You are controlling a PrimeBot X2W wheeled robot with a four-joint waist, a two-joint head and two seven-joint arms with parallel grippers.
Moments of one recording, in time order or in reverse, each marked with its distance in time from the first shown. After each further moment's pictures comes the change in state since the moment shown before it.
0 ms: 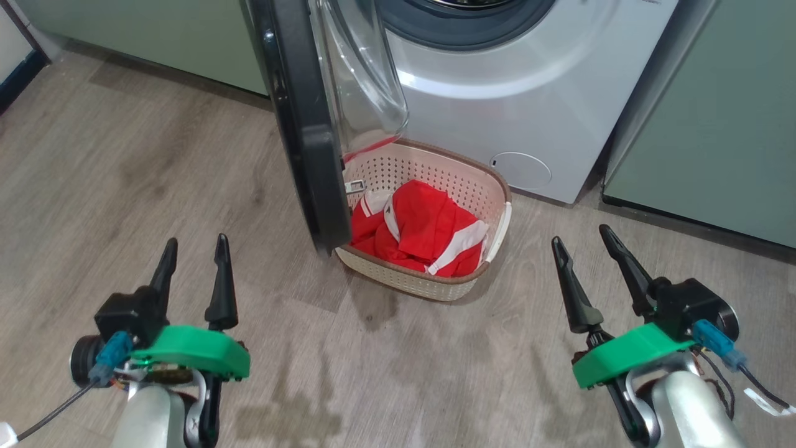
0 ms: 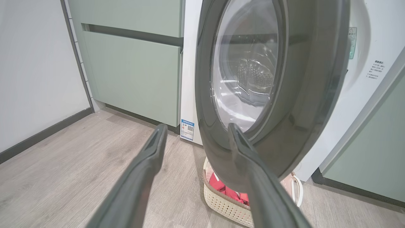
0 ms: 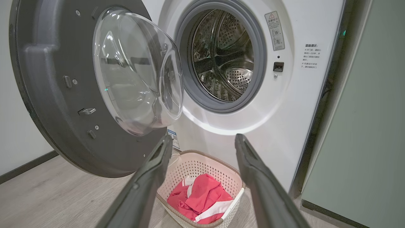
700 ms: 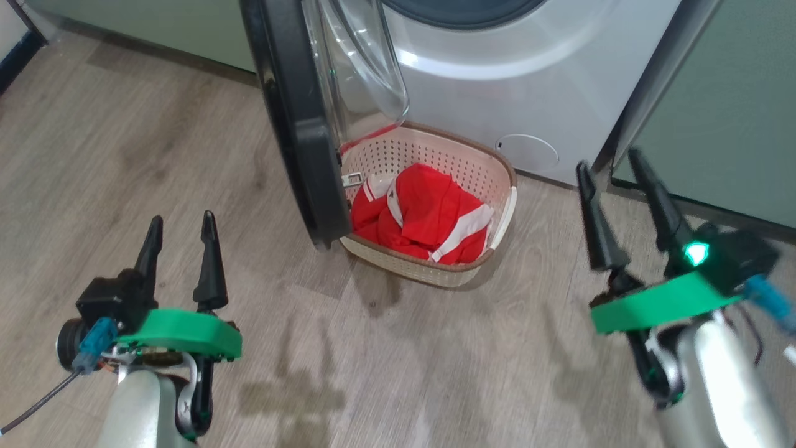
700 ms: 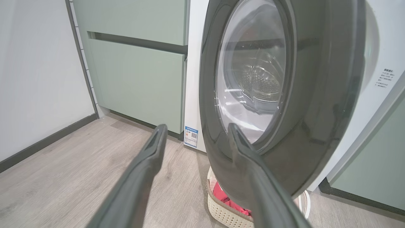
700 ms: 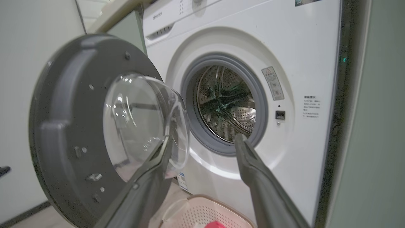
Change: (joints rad) left arm -0.033 0.000 0.017 -0.035 -0.009 0.012 0.000; right arm -0.114 -0.059 0.009 -0.138 0.173 0.000 0.001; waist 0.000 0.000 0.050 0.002
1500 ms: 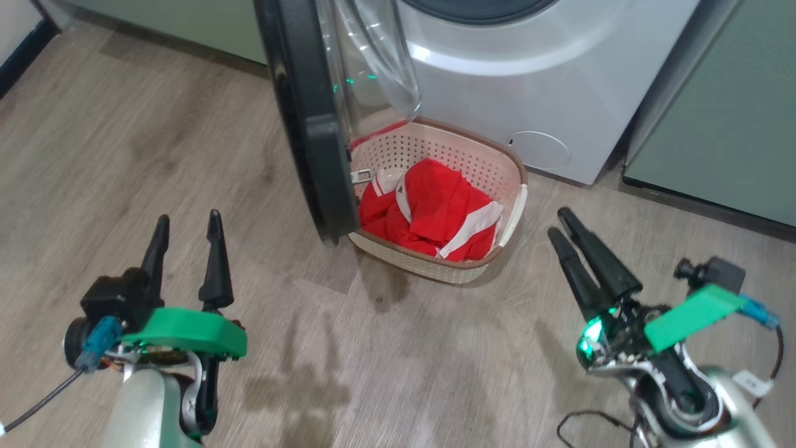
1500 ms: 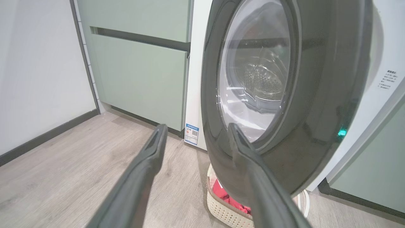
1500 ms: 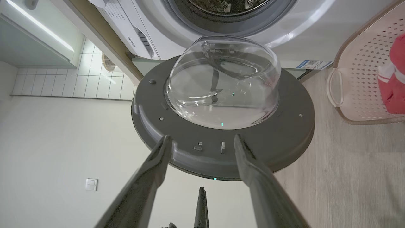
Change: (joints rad) left arm -0.003 -0.001 -0.024 0.001 -0.027 0.008 0.000; right arm 0.104 -0.058 0.129 -0.032 1.395 -0.001 0.426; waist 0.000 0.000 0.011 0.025
